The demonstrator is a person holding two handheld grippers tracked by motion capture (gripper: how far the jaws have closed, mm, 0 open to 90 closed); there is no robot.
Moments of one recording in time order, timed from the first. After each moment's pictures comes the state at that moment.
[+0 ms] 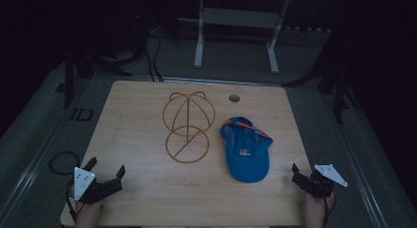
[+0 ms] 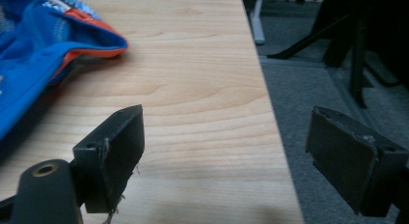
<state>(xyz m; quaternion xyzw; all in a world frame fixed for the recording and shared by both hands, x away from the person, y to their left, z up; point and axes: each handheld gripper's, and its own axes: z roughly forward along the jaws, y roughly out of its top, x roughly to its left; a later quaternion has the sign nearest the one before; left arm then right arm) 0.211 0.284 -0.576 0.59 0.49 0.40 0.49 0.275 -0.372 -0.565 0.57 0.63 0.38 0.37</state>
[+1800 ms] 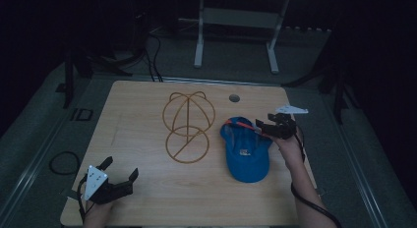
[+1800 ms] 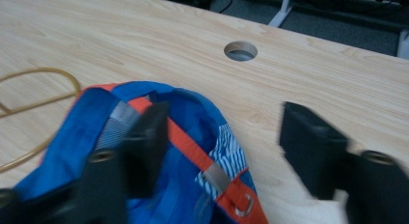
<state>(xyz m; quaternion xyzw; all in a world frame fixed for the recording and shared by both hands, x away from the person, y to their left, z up) 0.212 0.255 -0.567 0.63 0.46 0.35 0.52 0.431 -0.276 -0.484 0.43 0.77 0.42 0.23</state>
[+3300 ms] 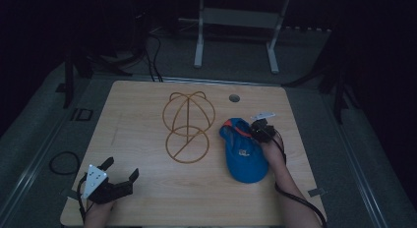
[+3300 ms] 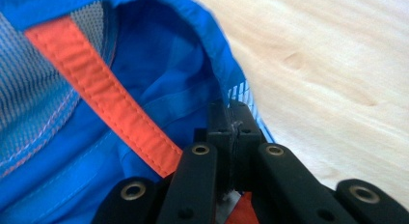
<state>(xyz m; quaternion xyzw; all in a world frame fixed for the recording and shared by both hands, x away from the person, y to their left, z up) 0.212 0.255 -0.563 0.63 0.47 0.33 0.53 0.457 -0.235 -0.550 0.43 0.82 0.29 0.24</state>
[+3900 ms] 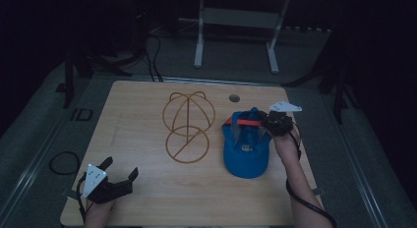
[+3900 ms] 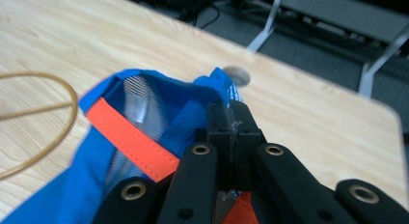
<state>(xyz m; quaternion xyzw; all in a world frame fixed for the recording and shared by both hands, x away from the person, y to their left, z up) 0.212 0.255 -0.559 0.63 0.47 0.33 0.52 0.412 -0.252 -0.450 0.39 0.77 0.41 0.30</state>
